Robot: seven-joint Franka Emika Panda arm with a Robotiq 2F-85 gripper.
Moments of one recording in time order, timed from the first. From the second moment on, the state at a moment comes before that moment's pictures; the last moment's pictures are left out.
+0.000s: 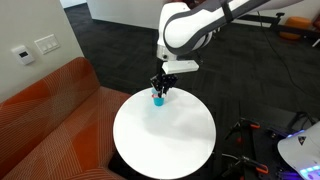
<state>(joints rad) -0.01 0.33 -0.08 -1.95 0.36 2.25 0.40</state>
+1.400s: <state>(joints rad) 0.22 0.66 -0.15 -1.86 0.16 2.63 0.94</state>
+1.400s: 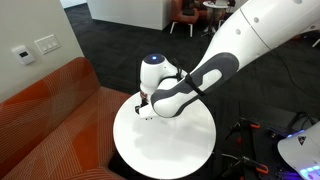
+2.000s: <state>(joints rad) 0.26 0.78 -0.18 -1.78 0.08 2.63 1.10</state>
